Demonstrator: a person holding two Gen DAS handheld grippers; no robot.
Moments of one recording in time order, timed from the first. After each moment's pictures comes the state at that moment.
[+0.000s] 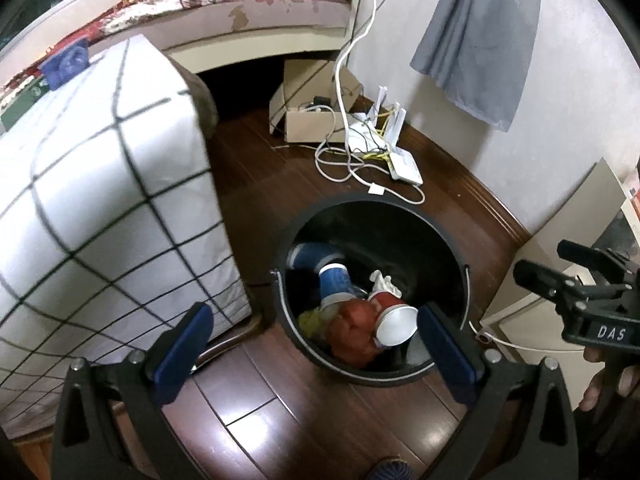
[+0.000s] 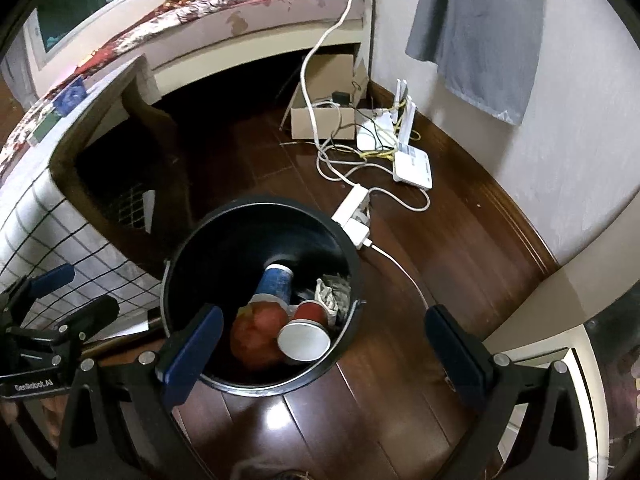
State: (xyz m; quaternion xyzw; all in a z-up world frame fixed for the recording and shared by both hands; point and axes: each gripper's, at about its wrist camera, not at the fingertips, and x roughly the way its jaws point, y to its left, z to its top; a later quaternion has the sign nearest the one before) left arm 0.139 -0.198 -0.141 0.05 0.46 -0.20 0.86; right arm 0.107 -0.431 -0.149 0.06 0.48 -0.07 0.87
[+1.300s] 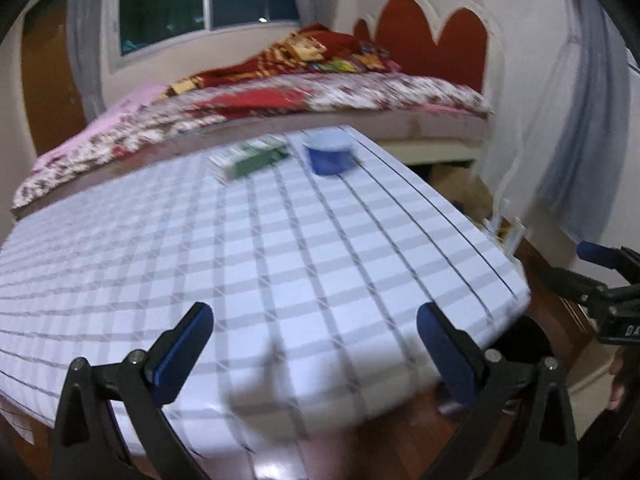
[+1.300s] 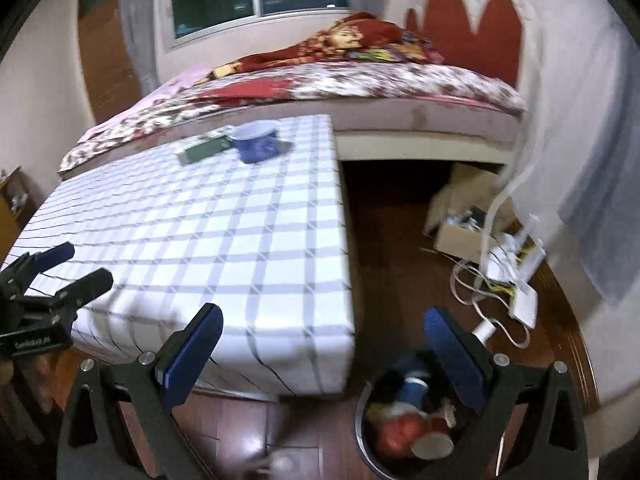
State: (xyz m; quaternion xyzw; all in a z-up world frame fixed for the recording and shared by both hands) left arm 0.159 0.031 -0.017 0.01 0.34 -0.01 0.94; right arm 0.187 -0.213 -0.021 -0.02 0.37 0.13 0.92
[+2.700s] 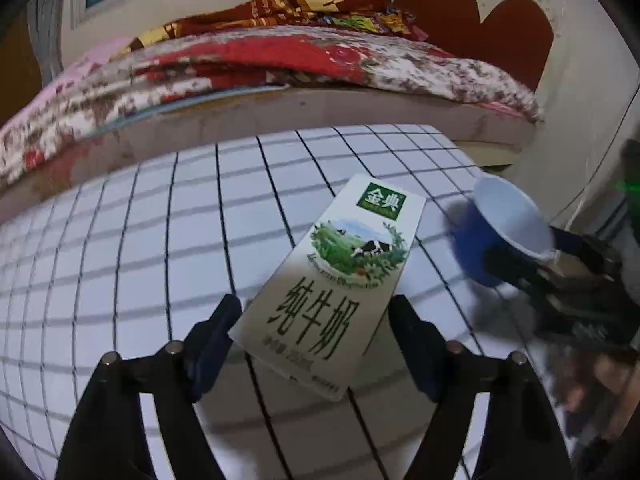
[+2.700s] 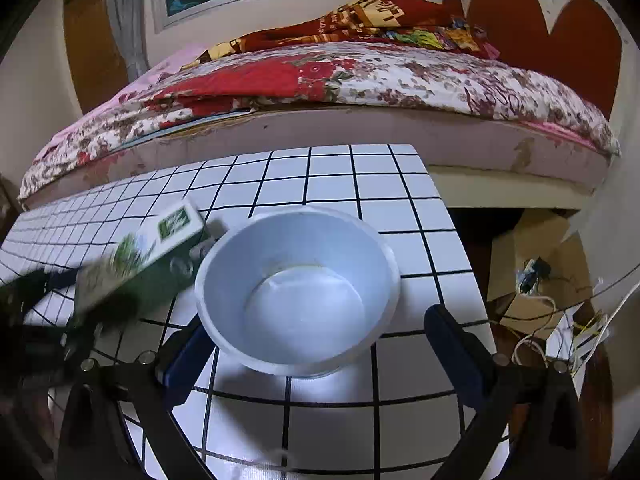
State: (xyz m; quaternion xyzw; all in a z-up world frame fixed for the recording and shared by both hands) left arm 0.416 0.125 -0.061 -0.03 0.43 -0.07 0.90; right arm 0.488 -0.059 -0.067 -0.03 0.40 0.13 0.90
